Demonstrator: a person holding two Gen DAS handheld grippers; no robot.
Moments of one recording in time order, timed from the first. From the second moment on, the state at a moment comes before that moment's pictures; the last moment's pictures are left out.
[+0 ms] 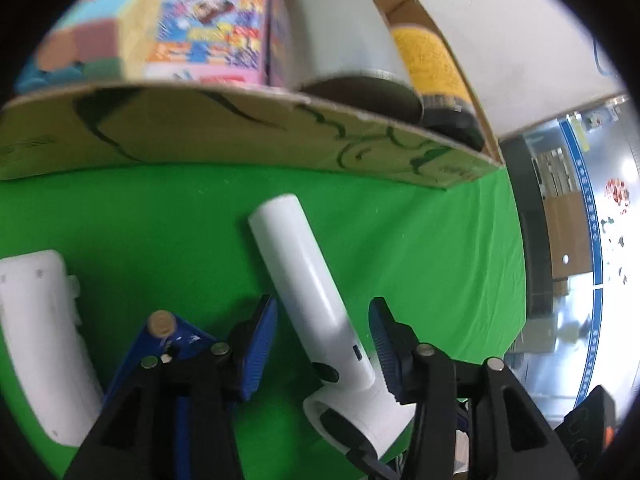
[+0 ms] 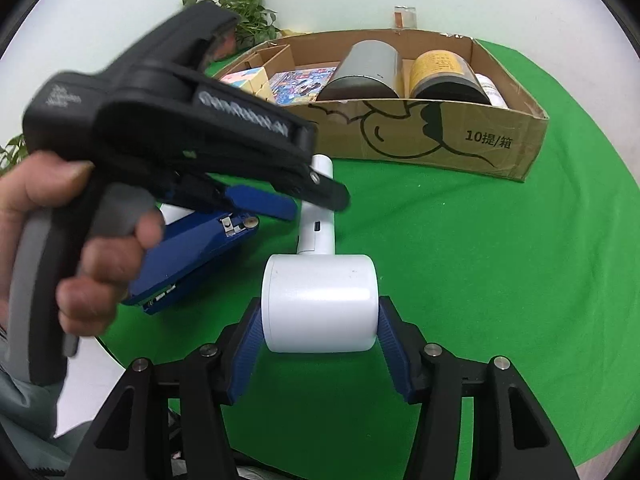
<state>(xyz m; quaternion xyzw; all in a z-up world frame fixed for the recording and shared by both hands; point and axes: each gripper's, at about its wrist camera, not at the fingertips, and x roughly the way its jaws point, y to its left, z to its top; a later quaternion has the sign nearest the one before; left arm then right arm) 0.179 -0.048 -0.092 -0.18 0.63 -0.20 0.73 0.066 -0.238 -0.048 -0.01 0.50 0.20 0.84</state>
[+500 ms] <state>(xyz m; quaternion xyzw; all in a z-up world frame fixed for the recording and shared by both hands) 0.167 -0.053 -0.038 -0.16 0.54 -0.19 0.80 0.055 -0.227 -0.019 0.00 0.47 0.22 0.85</state>
